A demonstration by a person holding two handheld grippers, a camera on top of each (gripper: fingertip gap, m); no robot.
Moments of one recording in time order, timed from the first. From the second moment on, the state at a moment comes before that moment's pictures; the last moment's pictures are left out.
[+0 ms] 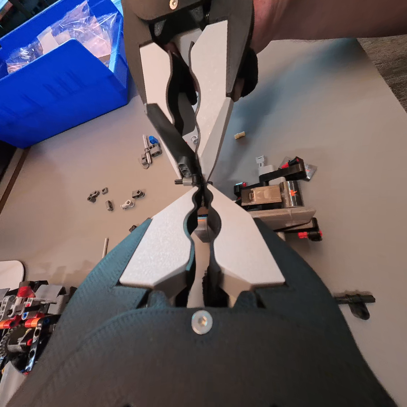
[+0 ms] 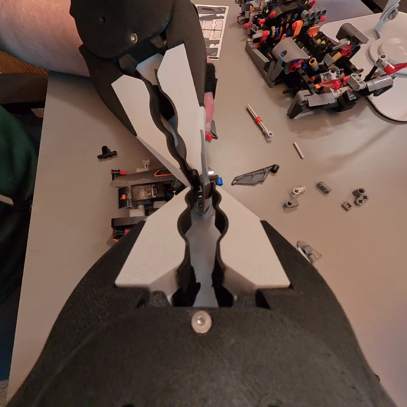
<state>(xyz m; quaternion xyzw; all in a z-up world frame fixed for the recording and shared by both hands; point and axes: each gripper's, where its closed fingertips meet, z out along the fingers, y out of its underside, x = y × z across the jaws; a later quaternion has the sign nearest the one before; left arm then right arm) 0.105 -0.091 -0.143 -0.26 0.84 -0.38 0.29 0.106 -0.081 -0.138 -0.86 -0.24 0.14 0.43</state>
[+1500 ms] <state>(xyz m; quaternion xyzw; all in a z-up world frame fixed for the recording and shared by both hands) 0.108 -0.094 -0.141 -0.23 0.84 -0.36 0.32 0.105 -0.084 -0.137 -0.84 -0.23 0.18 0.45</state>
